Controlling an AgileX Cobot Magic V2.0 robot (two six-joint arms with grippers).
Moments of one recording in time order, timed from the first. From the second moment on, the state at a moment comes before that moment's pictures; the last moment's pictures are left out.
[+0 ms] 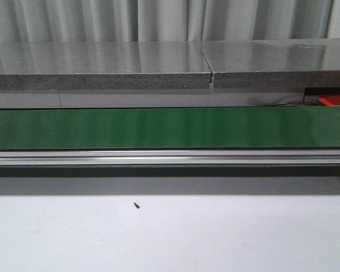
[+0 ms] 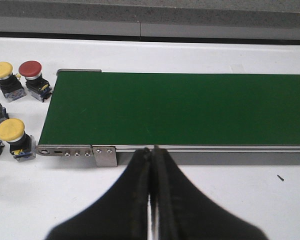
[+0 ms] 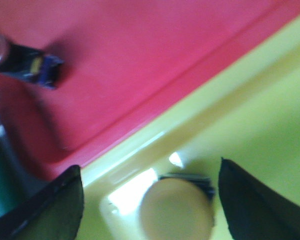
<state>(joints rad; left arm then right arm) -0.06 0.59 -0.81 -0.03 0.84 -0.03 -0.58 1.61 -0.96 0.48 0.43 -0.28</state>
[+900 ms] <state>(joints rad) -0.06 0.59 -0.81 -0.03 0.84 -0.03 -0.12 1.20 -0.82 0.37 0.45 -0.48</state>
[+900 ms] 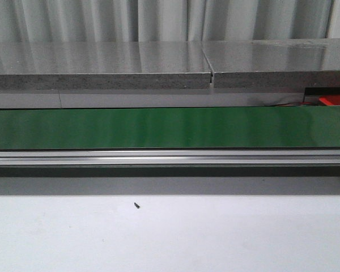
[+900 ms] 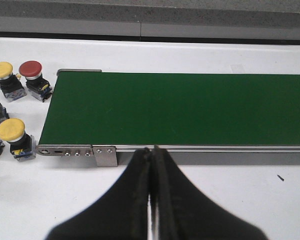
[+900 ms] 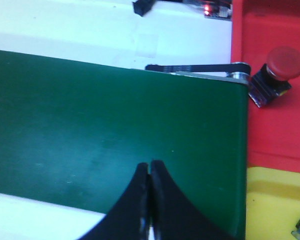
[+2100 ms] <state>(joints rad) -0.05 0.59 -0.81 -0.03 0.84 -0.03 -0.07 0.61 -0.51 0.39 0.39 -0.48</state>
